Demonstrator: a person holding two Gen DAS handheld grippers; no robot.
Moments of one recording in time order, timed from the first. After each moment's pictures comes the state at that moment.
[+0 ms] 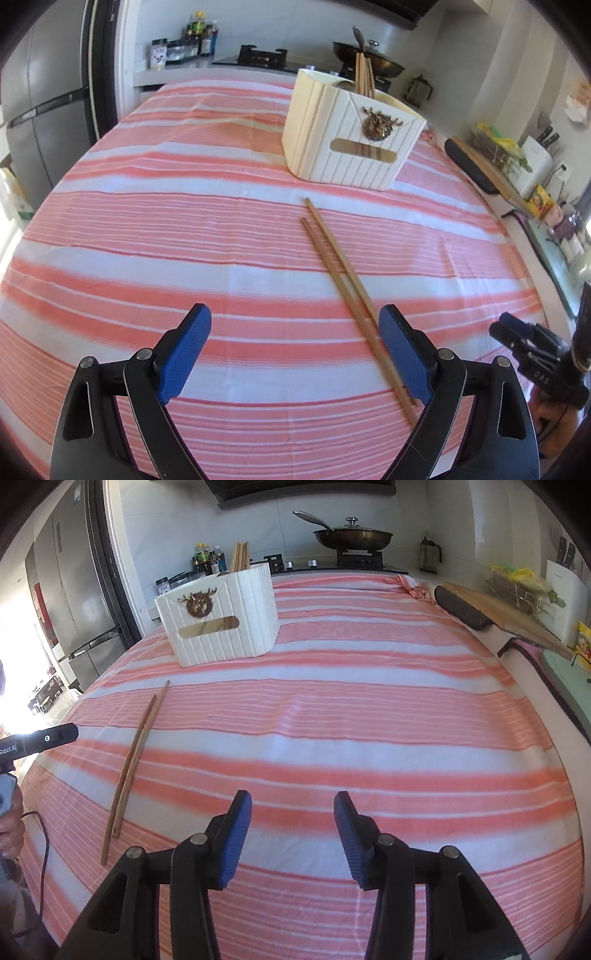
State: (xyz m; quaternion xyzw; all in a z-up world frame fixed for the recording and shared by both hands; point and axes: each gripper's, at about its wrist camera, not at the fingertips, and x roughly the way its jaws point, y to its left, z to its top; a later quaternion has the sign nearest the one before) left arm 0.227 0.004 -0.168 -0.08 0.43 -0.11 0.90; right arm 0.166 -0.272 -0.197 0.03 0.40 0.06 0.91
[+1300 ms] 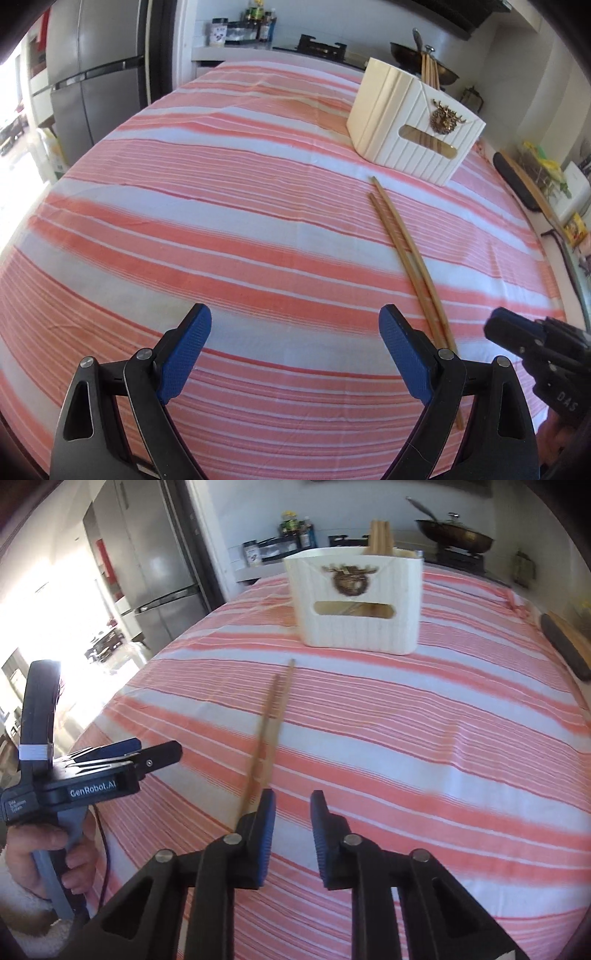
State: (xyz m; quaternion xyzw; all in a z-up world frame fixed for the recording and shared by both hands) left arm 0.206 0.038 -0.193 -0.10 0.44 -0.02 0.89; right arm 0.203 -0.159 -0.185 -0.01 0.44 0.21 0.87
